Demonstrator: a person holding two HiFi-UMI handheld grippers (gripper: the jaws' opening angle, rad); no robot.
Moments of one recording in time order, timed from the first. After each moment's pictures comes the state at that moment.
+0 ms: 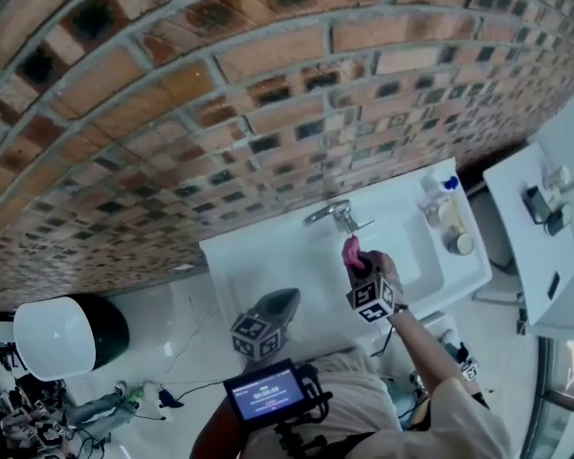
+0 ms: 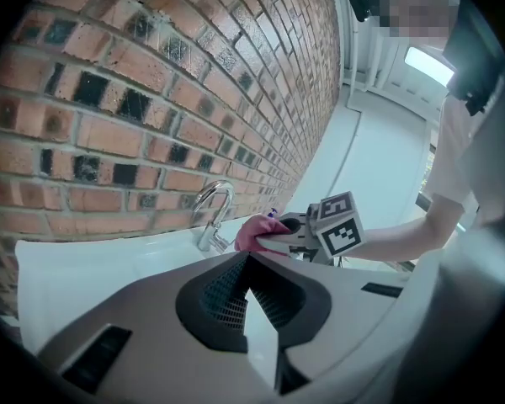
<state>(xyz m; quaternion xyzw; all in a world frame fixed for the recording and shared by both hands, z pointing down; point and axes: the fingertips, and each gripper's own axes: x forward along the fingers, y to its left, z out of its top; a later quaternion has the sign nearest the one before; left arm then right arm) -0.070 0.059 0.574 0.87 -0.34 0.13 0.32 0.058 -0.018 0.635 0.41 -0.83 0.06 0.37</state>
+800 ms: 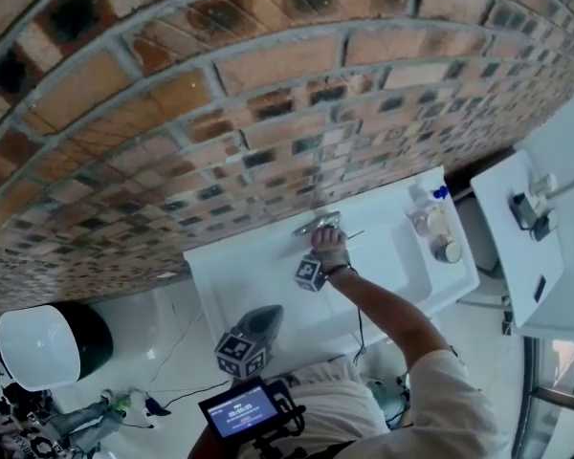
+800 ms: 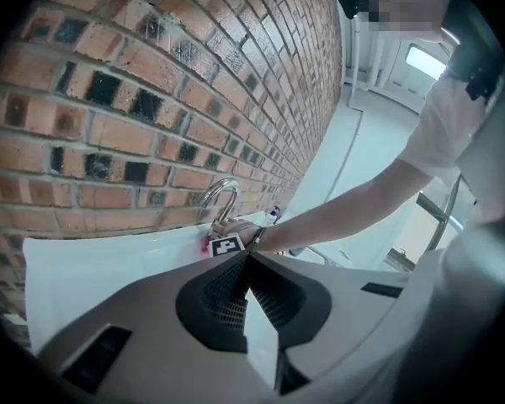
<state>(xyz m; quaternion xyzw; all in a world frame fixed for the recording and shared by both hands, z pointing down) -0.088 0.067 0.579 0.87 -0.34 0.13 0.33 0.038 -0.101 0.818 0.17 -0.56 -0.22 0.78</state>
